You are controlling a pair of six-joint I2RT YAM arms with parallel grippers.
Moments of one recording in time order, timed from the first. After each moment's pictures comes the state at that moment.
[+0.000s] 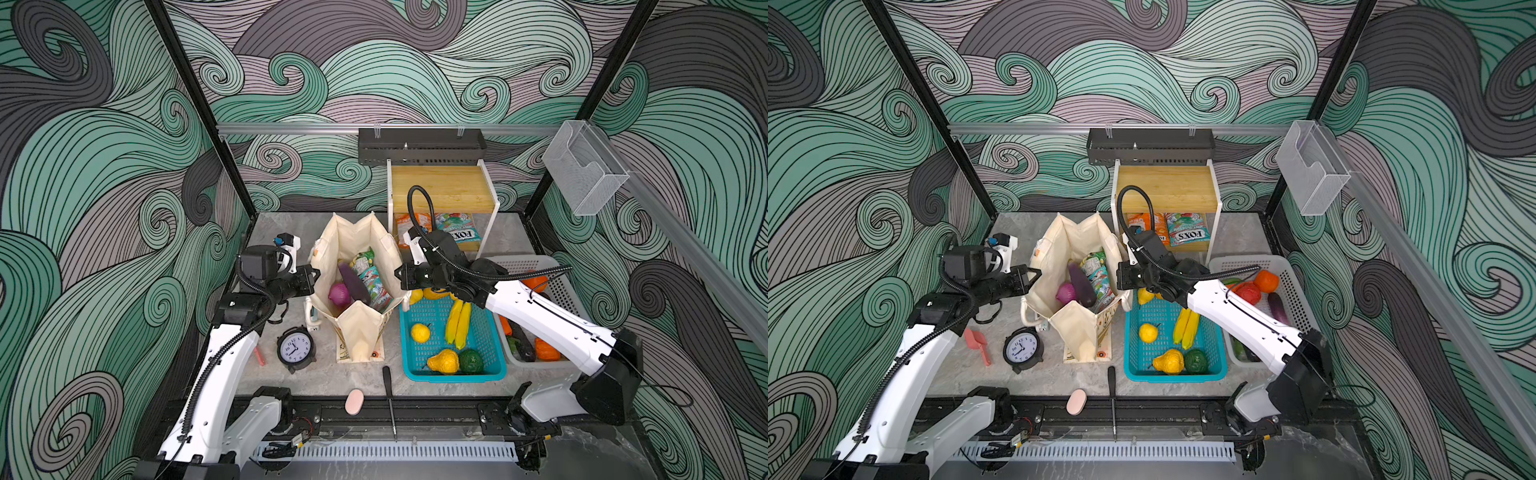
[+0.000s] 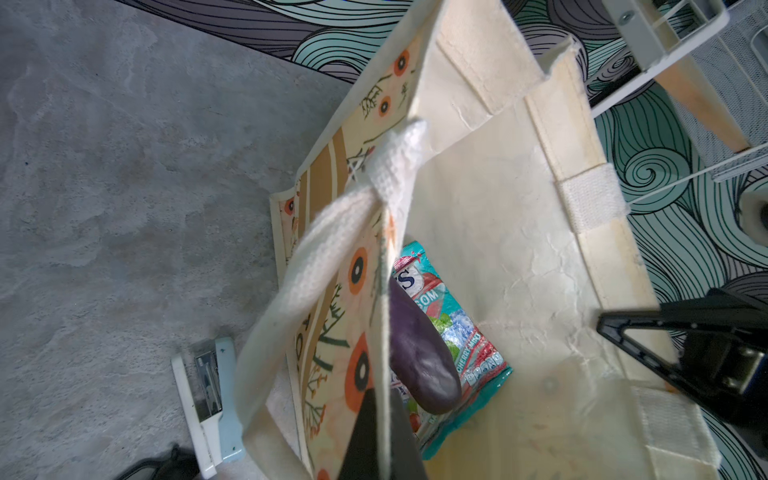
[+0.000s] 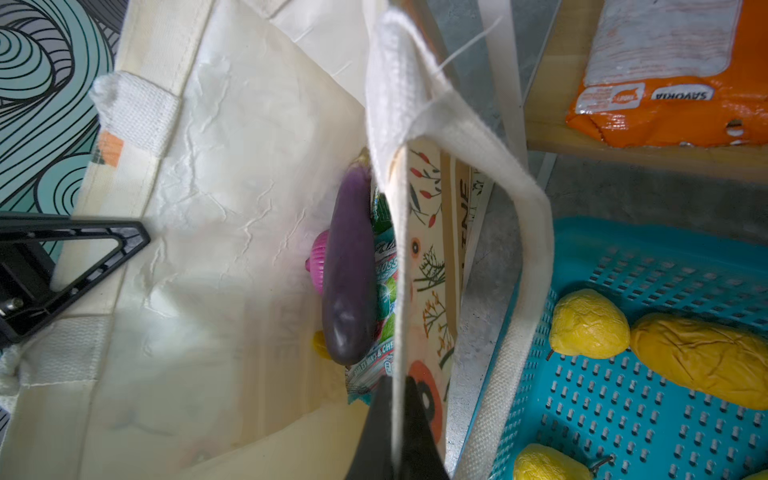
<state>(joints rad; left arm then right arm) -0.07 0.94 1.05 -0.75 0.36 -0.31 0.80 1.45 1.35 -0.60 -0.08 0.51</state>
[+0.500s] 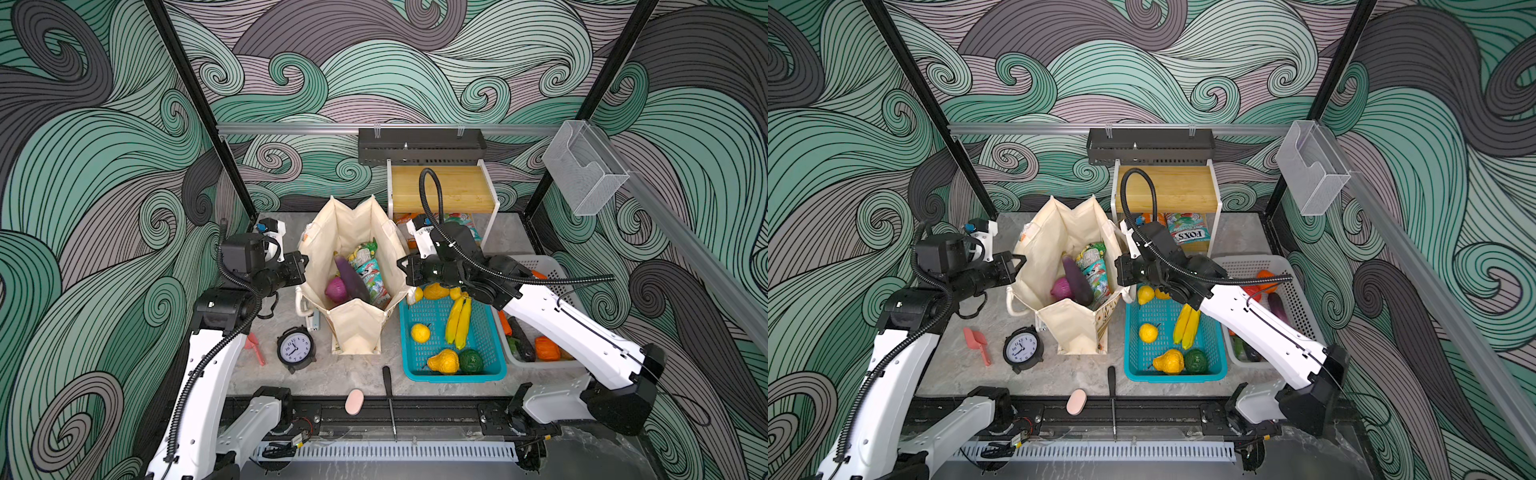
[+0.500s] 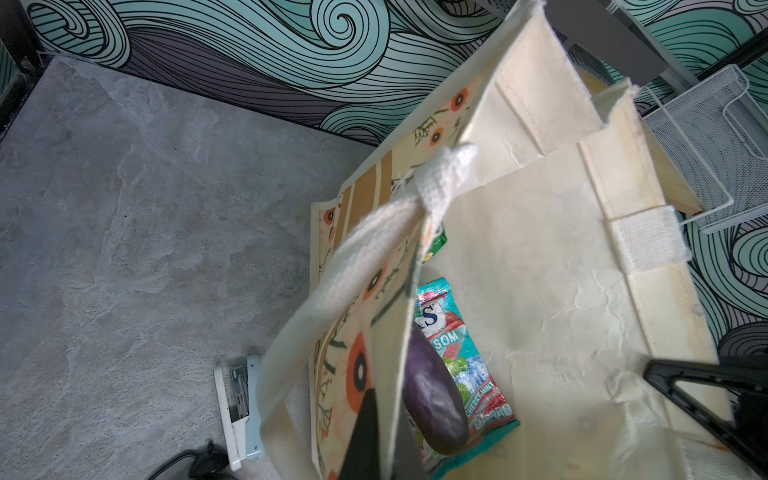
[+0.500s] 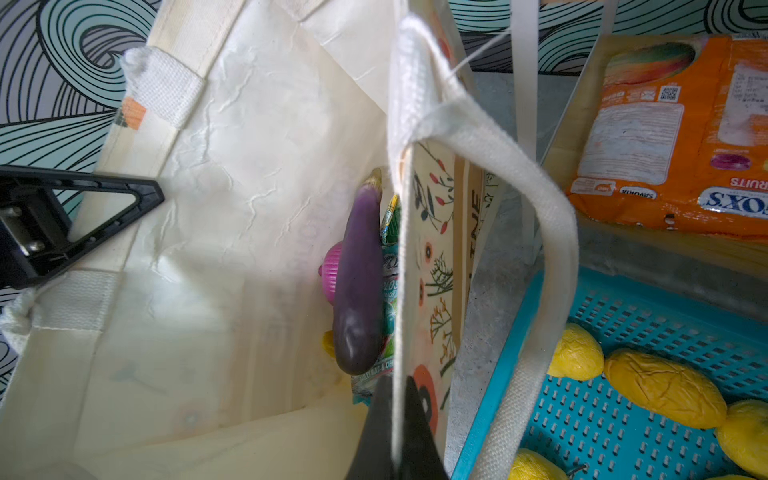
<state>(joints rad) -0.07 0.96 1.24 -0.86 0.27 -0.33 0.83 1.39 1.48 -0.68 -0.03 0.44</state>
